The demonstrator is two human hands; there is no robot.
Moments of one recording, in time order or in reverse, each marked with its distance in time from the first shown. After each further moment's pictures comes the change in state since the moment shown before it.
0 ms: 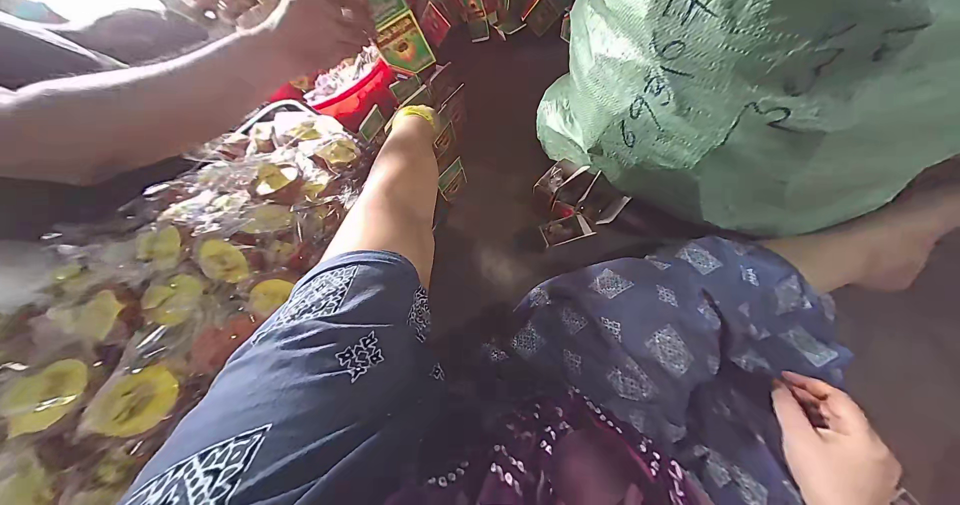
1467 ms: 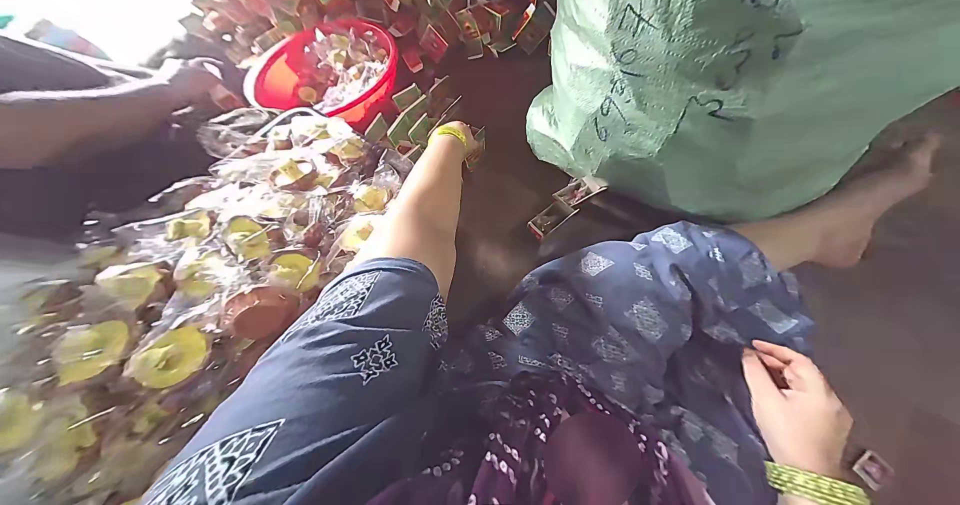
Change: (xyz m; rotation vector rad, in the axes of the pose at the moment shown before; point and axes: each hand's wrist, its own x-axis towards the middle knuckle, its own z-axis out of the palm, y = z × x) left_hand 0.077 0.018 0.057 -0.126 0.105 0.237; right_hand -0.009 0.012 -0.001 0.040 0.086 -0.043
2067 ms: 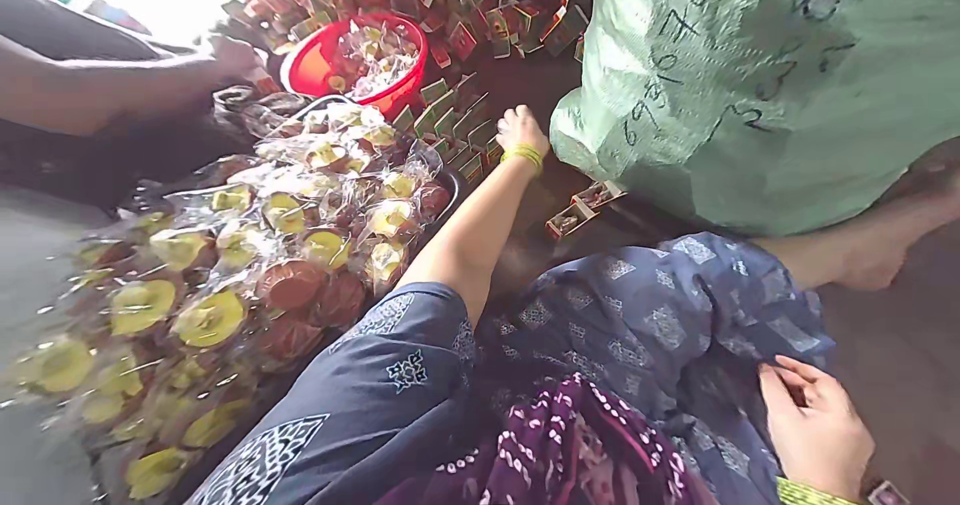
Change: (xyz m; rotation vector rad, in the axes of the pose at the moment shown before) left_hand -0.055 0.080 0.015 -0.539 0.397 0.003; right_hand -0.002 -0.004 0.000 0.013 -0.006 -0.011
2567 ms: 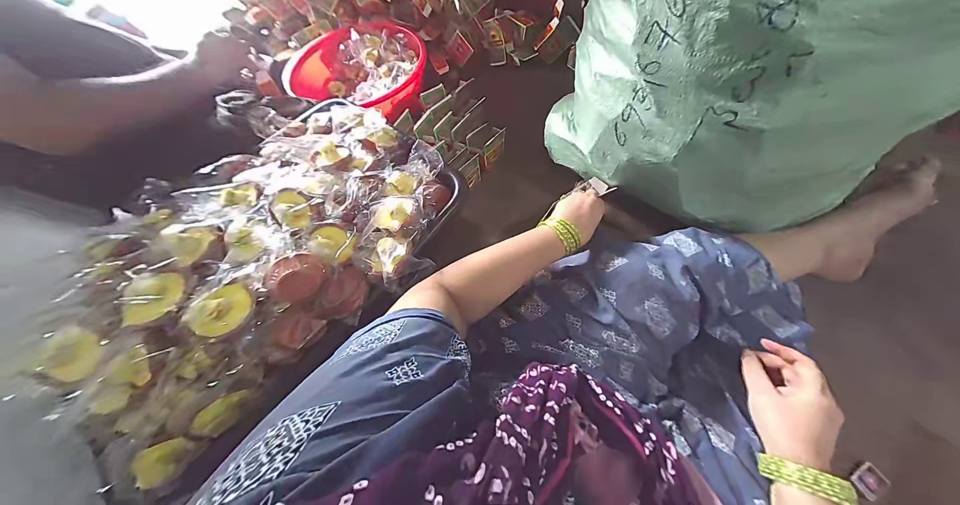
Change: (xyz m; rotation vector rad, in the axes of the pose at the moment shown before) left_hand -0.149 0.036 0.048 0.369 -0.478 0.618; right_hand -0.004 -0.005 0.002 -0.022 0.025 -0.010
